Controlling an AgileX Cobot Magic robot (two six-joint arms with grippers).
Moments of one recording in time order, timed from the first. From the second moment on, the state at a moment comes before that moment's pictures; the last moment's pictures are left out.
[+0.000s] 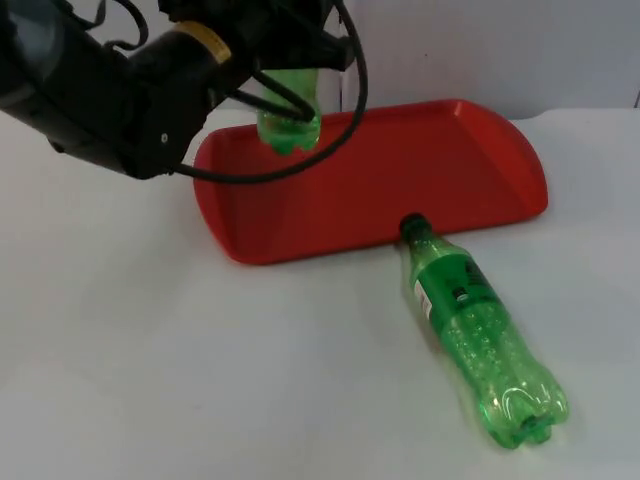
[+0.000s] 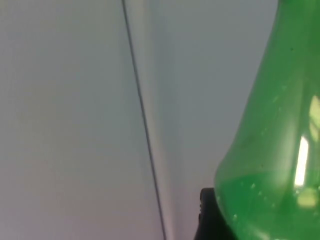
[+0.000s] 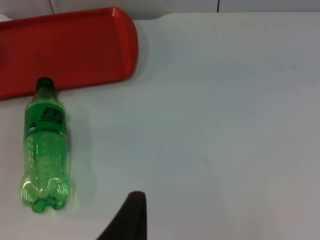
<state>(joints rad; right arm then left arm) 0.05 0.00 -0.52 -0.02 1.08 0.01 -0.41 2.14 -1.16 0.05 -0.97 0.07</state>
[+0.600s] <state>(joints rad) 0.05 0.00 -0.52 -0.02 1.08 0.01 -0.40 2.39 -1.42 0.07 -0.98 0.07</state>
